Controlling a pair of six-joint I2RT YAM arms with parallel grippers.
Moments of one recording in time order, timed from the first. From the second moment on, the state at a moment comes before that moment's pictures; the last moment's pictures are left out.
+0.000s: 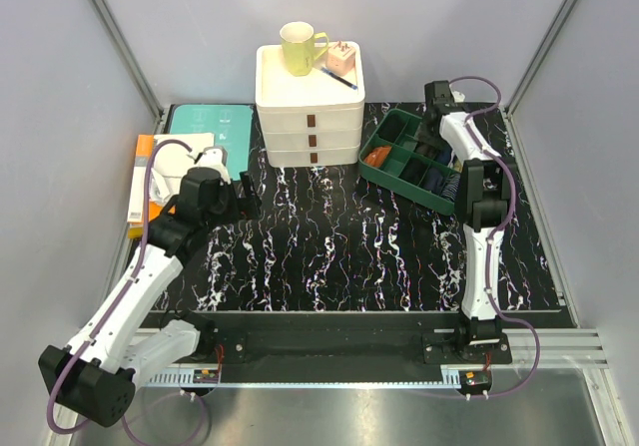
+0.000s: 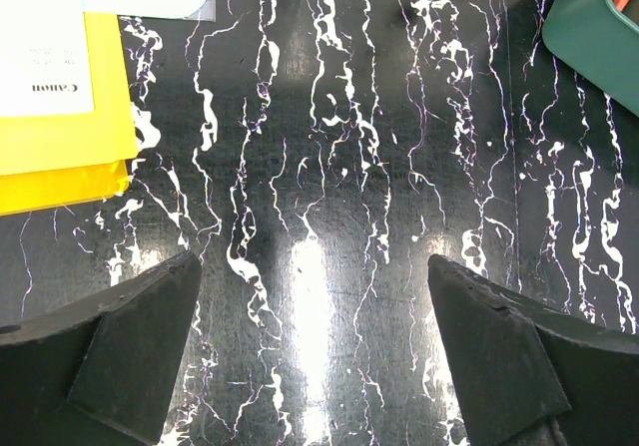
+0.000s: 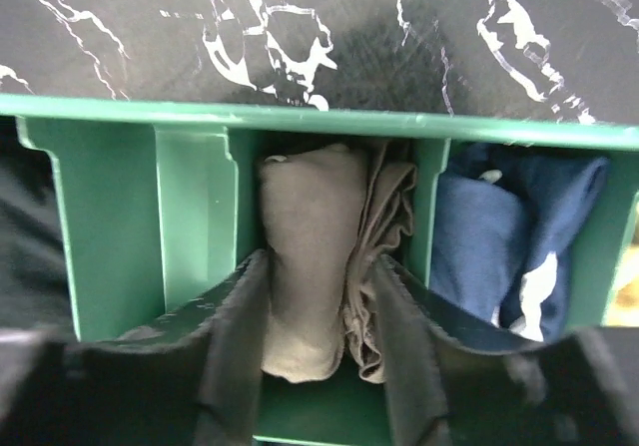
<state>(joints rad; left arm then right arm) -0.37 0.94 0.91 -0.58 -0.14 -0.40 0.09 2.37 2.07 -0.68 0.27 0.50</state>
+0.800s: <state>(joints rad) -0.32 0.85 0.89 -0.57 -0.14 -0.36 0.13 1.50 1.46 -0.42 0.13 0.31</state>
